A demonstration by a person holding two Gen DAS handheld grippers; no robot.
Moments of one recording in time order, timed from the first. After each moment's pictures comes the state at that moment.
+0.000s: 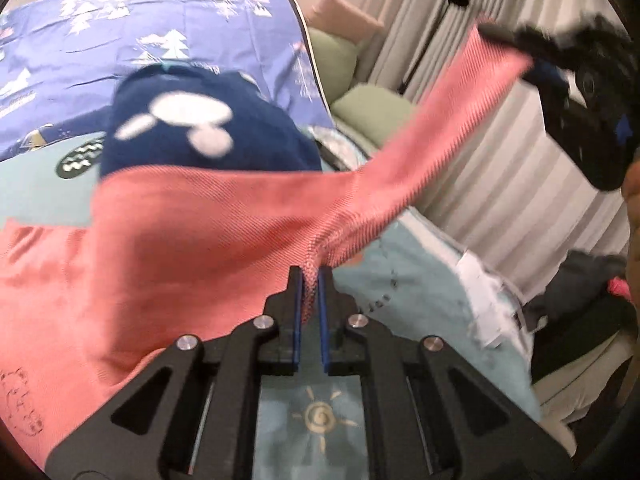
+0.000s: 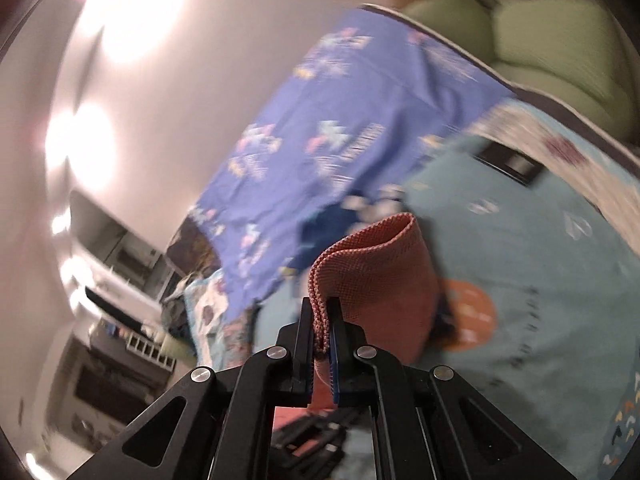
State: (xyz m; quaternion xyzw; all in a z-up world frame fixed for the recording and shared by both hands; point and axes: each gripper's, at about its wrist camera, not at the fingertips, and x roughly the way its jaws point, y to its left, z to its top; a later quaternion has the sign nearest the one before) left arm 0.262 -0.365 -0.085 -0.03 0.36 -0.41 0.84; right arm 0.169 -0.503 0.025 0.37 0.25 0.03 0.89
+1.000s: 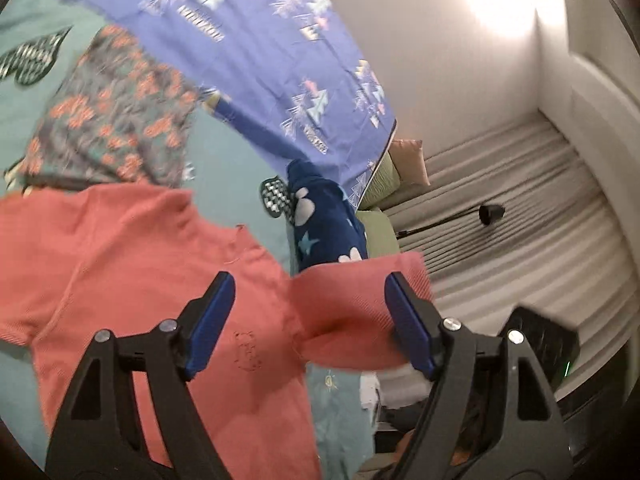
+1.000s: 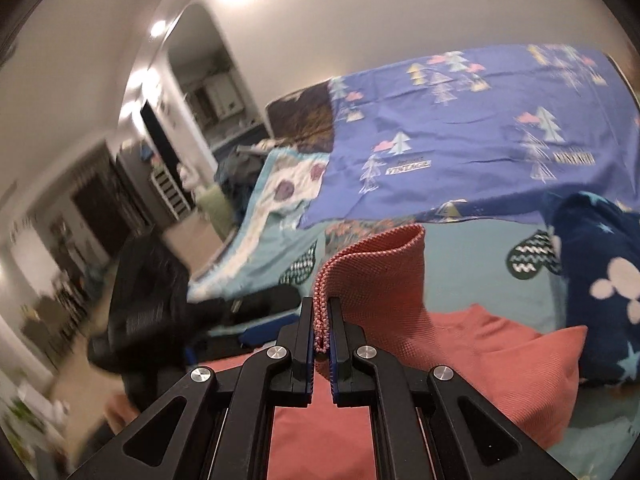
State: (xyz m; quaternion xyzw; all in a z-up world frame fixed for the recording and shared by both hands) left arm 0.360 0.011 -0.063 -0.40 0.42 -0.34 0.74; right arm 0.267 -0.105 0.010 0.07 0.32 0.20 0.92
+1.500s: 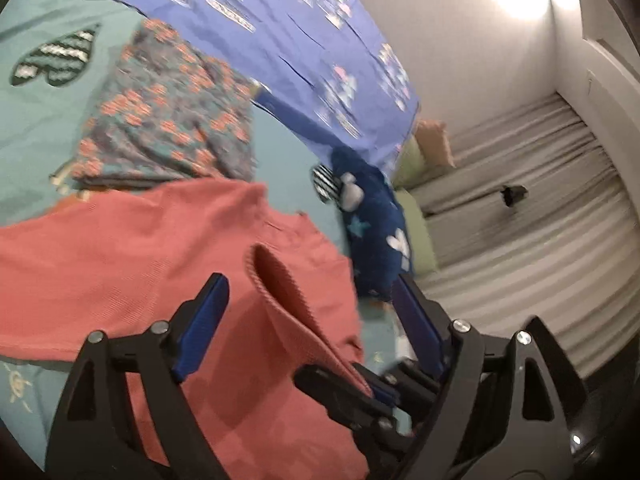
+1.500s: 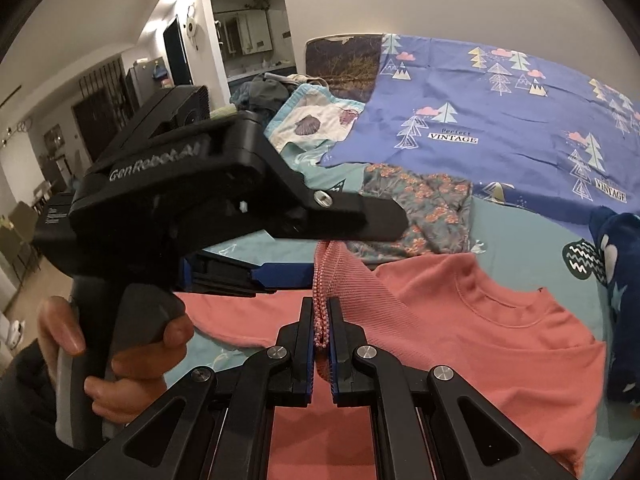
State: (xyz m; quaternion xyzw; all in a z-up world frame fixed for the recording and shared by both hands) left arm 0.363 0.059 -0.098 -0.35 0.45 -0.32 0.76; right arm 0.276 0.005 -0.065 -0.04 0.36 0.20 0.91
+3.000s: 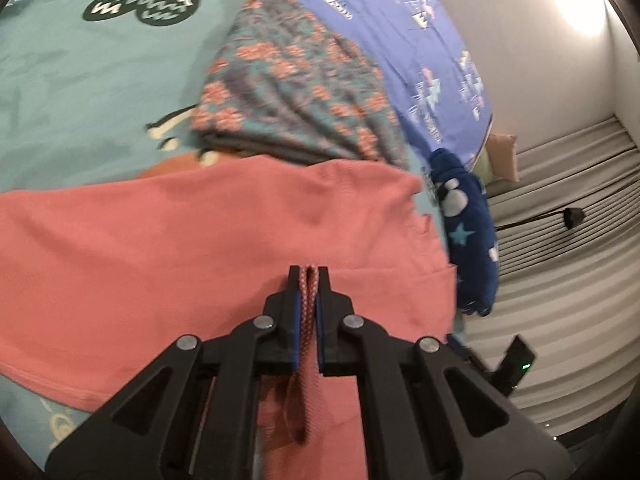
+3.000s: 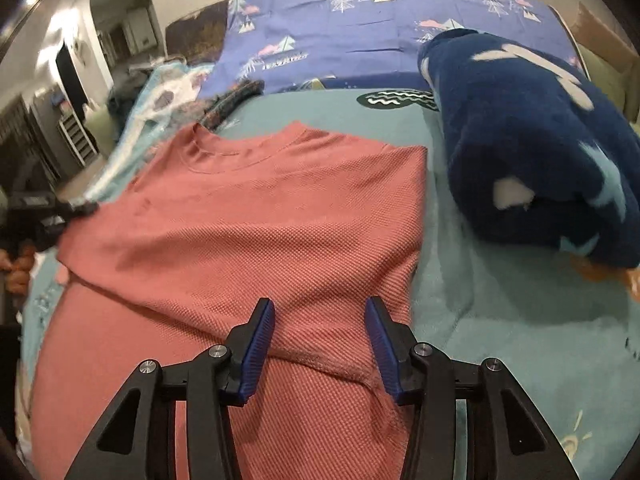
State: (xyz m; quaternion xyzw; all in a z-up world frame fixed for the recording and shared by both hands) left arm 0.383 0.101 -0.207 -0.33 0.50 -0.23 0.76; right arm 0.258 -0.255 -0.168 0.04 0.45 0.05 0.89
